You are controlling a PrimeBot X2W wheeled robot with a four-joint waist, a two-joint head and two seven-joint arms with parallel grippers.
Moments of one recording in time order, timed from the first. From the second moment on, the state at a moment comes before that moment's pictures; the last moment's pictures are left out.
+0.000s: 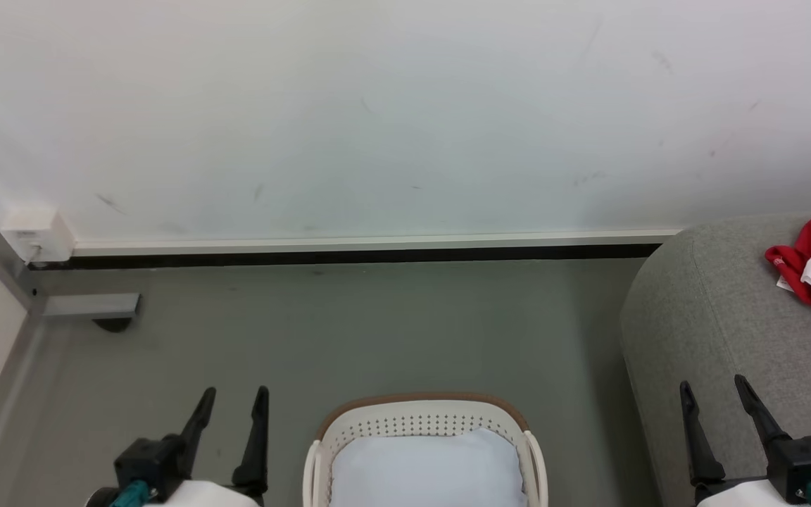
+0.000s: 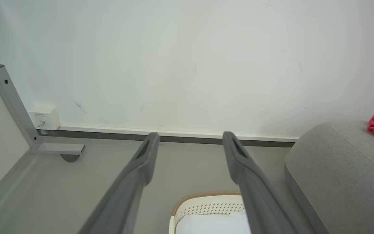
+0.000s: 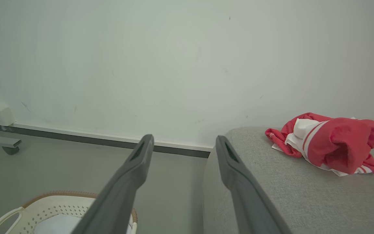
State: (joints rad) left arm -0.12 0.27 -0.35 0.23 -0.45 0.16 -0.26; right arm -0.13 -0.06 -0.04 0.38 0.04 0.13 -0.26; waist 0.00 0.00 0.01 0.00
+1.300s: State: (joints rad) left arm -0.04 0.08 -0.08 0.28 -0.21 -0.05 -0.26; right arm -0.12 -0.05 -0.02 0.42 0.09 0.13 -0.26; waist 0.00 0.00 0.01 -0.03
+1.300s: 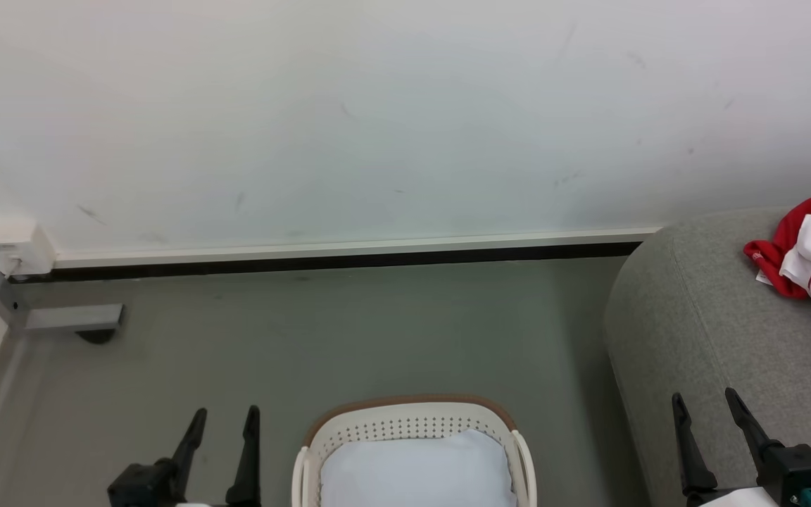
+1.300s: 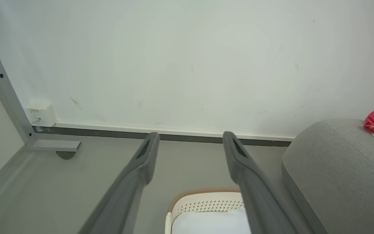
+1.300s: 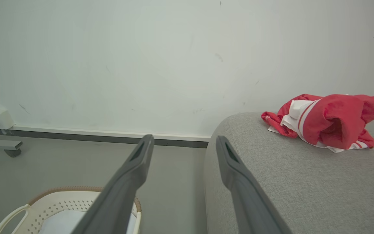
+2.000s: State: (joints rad) left arm -0.26 0.08 -0.22 0.39 -0.18 -0.11 -0.07; right arm -0.20 -0.05 0.00 0.35 0.11 0.13 -0.26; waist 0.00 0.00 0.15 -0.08
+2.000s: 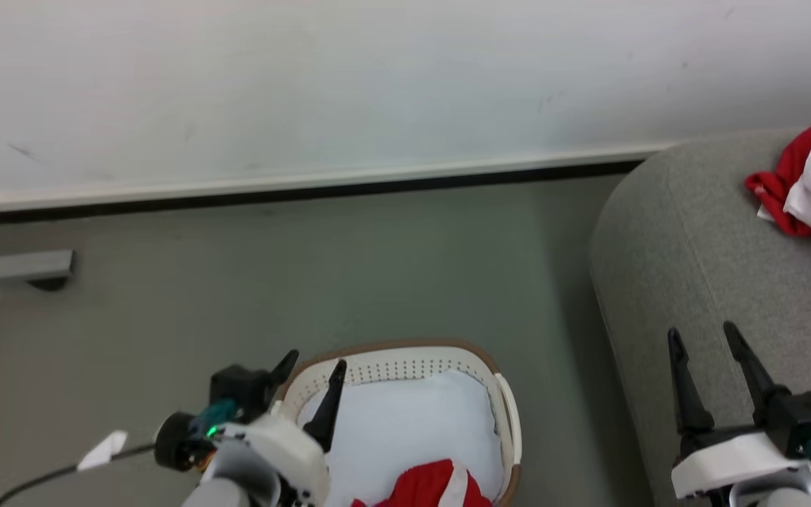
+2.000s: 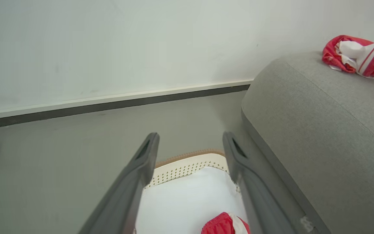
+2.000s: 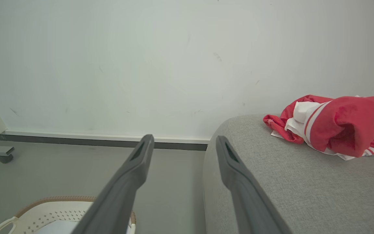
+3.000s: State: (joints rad) left arm -0.70 0.05 -0.56 0.82 -0.25 -0.06 0.24; right arm -0.47 -0.05 0.07 0.20 0.07 0.13 -0.26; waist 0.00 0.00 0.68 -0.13
